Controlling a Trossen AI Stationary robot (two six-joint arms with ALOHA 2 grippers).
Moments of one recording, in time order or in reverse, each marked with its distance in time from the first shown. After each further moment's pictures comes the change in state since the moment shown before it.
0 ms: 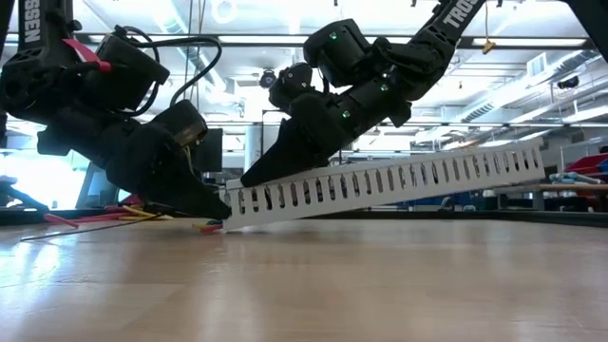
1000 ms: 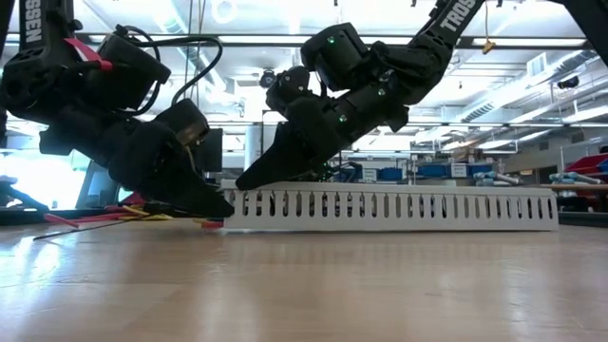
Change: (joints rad) left arm 0.000 -0.001 0.004 -0.001 0.007 -0.004; right arm 0.000 0.026 0.007 0.018 -0.007 -0.004
